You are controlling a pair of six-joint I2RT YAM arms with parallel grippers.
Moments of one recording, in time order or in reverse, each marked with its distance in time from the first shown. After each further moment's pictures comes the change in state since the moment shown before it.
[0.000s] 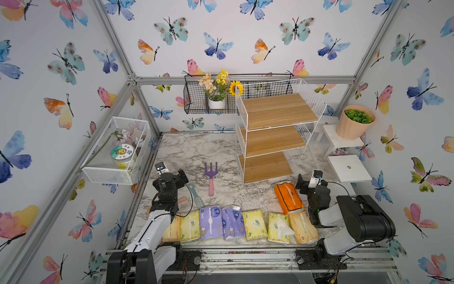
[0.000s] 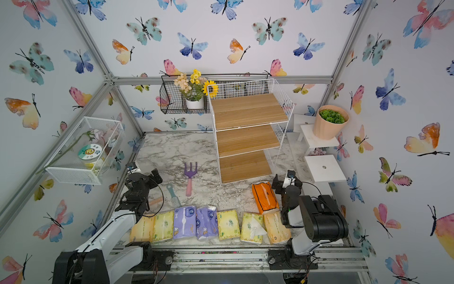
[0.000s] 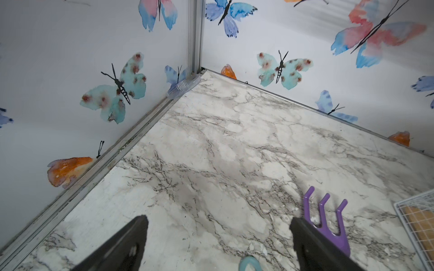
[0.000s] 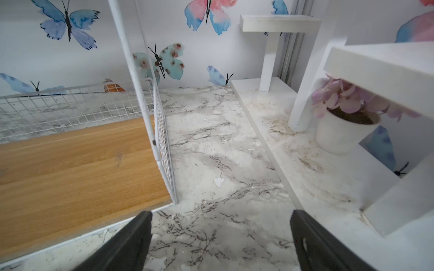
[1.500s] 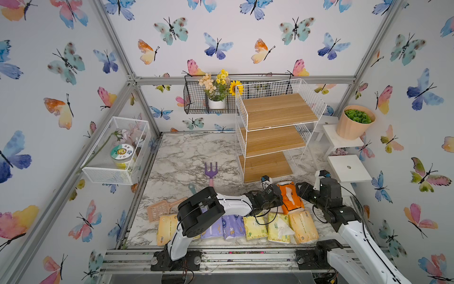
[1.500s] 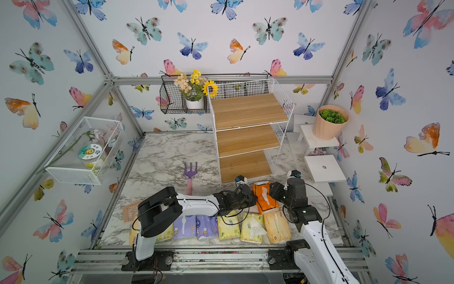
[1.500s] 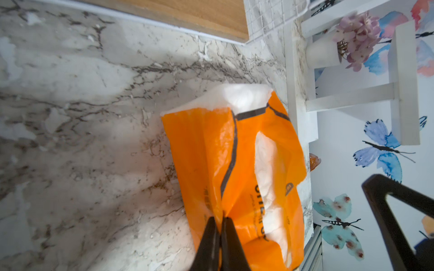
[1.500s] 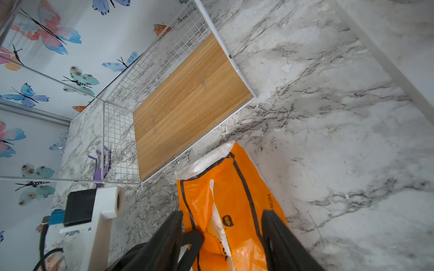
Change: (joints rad) left arm -1.135 0.940 0.771 -0.059 0.156 -0.912; right arm 0.098 -0.800 0.348 -1.614 -0.282 0.580
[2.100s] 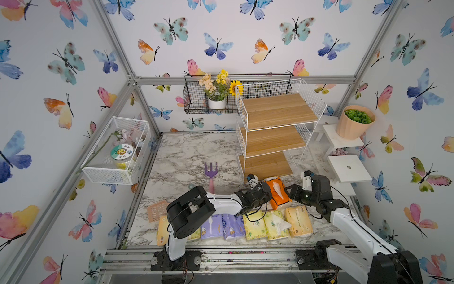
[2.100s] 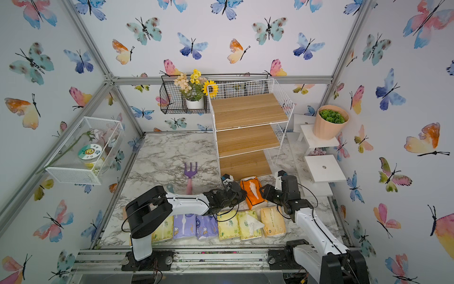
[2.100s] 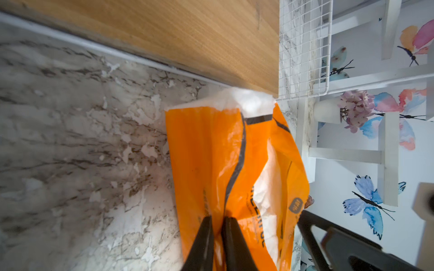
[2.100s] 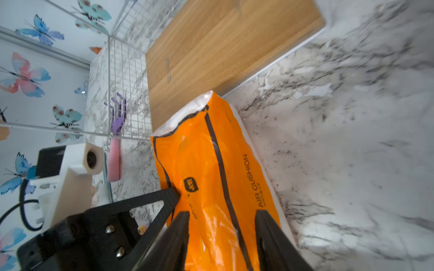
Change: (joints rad) left arm 0.063 -0.101 -0.142 0.035 -0.064 -0.150; right arm 0.000 0.202 -0.032 0.142 -0.241 -0.045
